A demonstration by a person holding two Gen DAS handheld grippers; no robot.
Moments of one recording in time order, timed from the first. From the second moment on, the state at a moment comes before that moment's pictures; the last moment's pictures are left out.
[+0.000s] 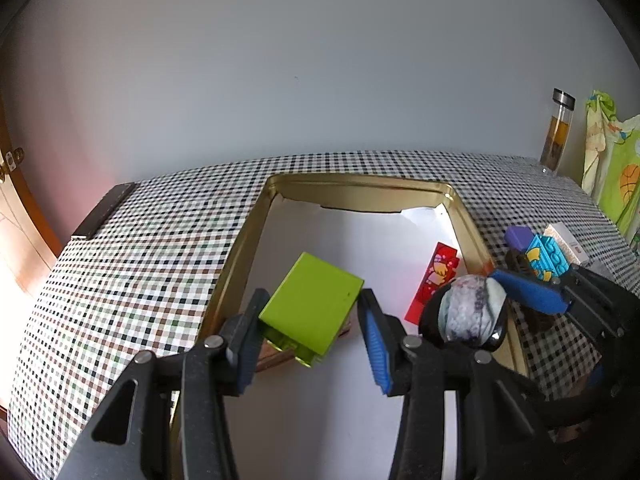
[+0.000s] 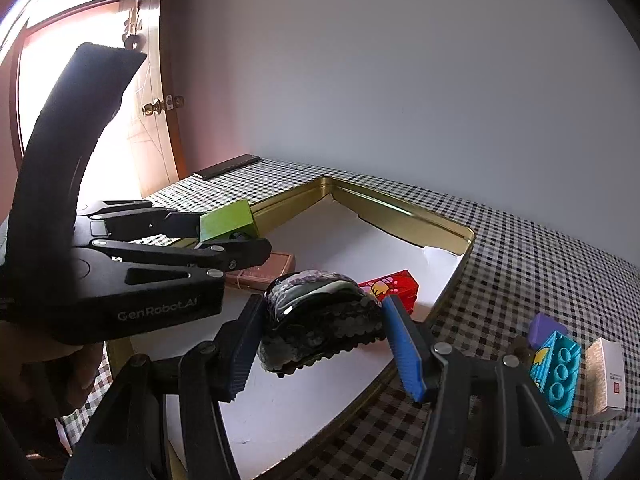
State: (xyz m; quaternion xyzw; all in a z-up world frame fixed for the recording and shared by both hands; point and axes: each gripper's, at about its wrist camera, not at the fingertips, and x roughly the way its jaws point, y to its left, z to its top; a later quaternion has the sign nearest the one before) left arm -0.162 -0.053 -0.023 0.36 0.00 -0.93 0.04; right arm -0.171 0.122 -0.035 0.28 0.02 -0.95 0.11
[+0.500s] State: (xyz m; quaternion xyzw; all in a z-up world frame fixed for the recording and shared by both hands) left arm -0.152 -0.060 -0.016 0.34 0.00 -0.94 0.07; right arm -0.169 0.125 -0.032 0.27 0.02 -0.96 0.09
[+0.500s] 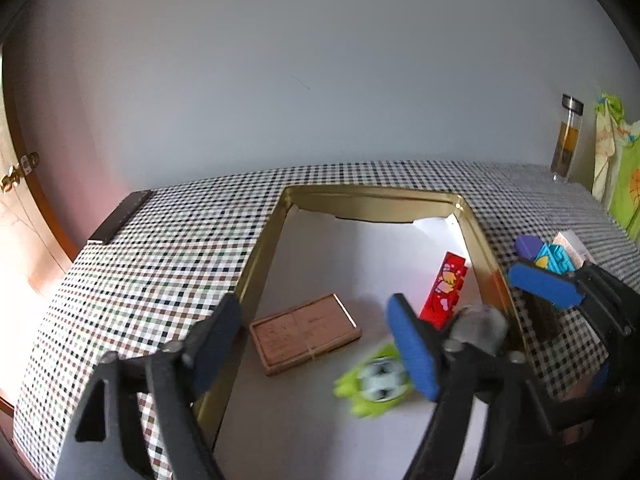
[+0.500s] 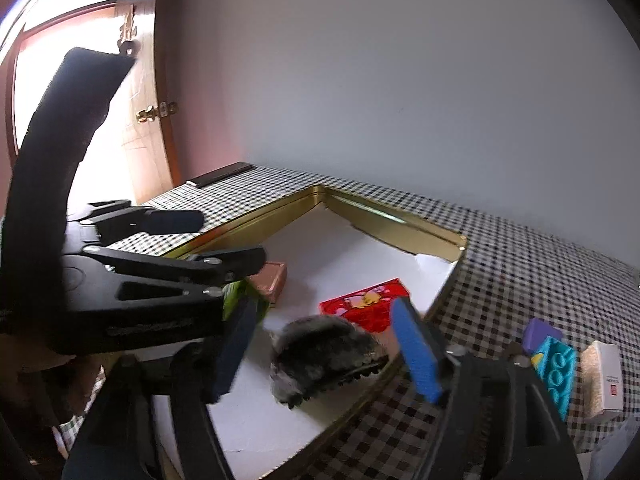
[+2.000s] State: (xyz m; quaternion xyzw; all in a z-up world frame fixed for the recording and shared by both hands) left arm -0.136 0.144 -0.031 0.31 0.01 -0.95 -0.05; right arm -0.029 0.359 -0.047 0.33 -0.03 -0.94 -0.08
